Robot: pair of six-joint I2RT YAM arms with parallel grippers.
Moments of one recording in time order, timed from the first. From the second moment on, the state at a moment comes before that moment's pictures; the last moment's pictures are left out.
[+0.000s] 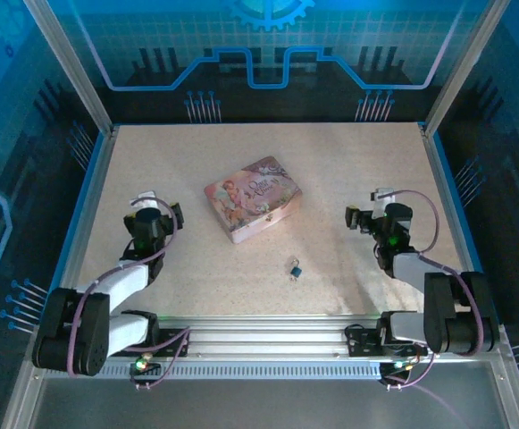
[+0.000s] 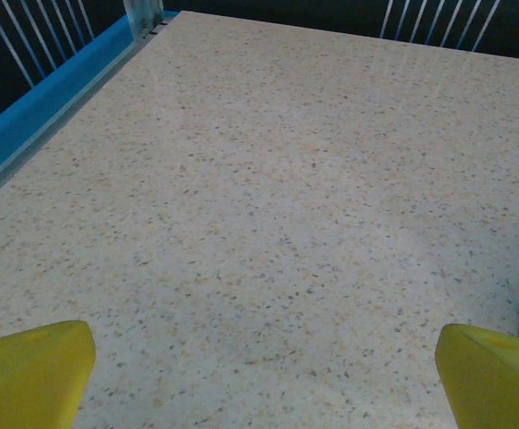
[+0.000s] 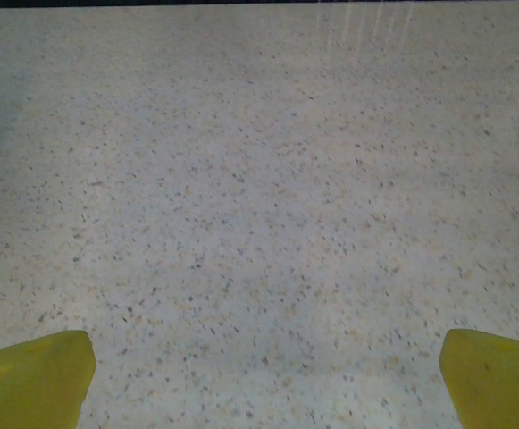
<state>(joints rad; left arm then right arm) -0.06 1.20 0.32 0.43 -0.35 -0.20 -0.01 1.30 0.37 0.48 -0.05 0.00</state>
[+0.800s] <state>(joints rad) -0.04 1.48 0.32 0.79 -0.11 -0.13 0.03 1.50 0.42 0.66 -0.11 -0.07</state>
